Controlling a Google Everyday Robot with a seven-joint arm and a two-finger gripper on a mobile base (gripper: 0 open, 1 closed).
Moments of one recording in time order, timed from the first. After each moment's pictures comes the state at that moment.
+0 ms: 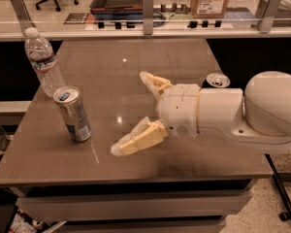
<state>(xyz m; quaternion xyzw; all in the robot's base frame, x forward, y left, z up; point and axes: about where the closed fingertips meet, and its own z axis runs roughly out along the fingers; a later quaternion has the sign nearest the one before) 0.442 0.035 0.918 -0.52 0.61 0.29 0.53</state>
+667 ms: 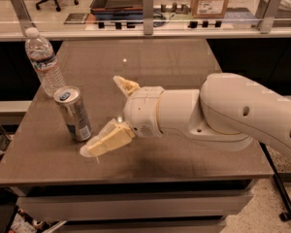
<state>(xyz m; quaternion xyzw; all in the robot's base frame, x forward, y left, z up) 0.450 0.096 0.902 -0.52 0.61 0.29 0.52</state>
